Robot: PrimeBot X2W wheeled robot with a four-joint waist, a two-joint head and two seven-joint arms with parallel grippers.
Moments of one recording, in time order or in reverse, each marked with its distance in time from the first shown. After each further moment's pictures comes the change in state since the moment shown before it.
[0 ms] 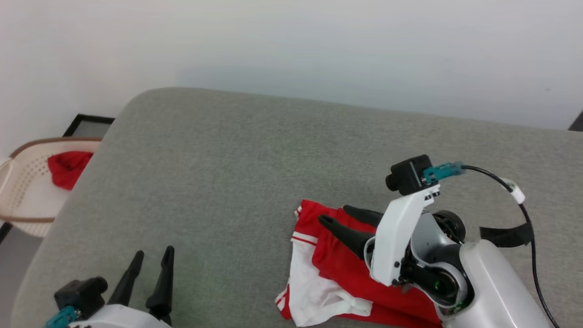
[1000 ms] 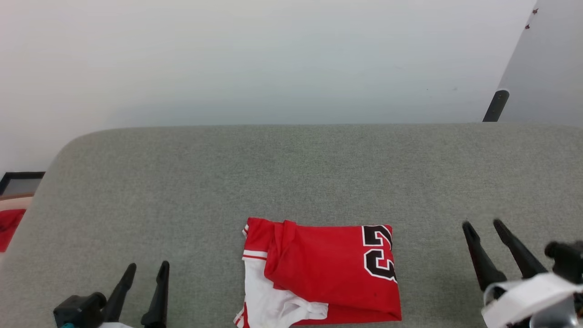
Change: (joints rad) left arm 0.082 0.038 0.004 -0.067 0.100 0.037 -0.009; right arm 0.345 -0.224 -0.229 -0.085 -0.144 0.000 -0.695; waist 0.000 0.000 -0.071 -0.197
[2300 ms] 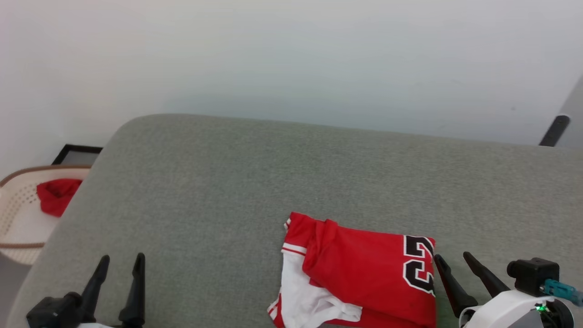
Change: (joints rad) left arm 0.036 -0.040 0.163 -0.026 0.138 -0.056 -0.003; right arm 0.047 0.041 0.054 0.095 -0.025 0.000 0.042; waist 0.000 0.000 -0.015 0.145
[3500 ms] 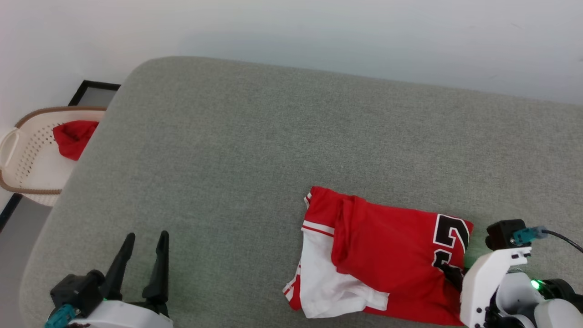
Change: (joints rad) left arm -0.108 -0.093 -0.009 0.063 0.017 -0.064 0.001; right arm -0.133 0.072 -0.125 0.048 -0.147 0.001 0.610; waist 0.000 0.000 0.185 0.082
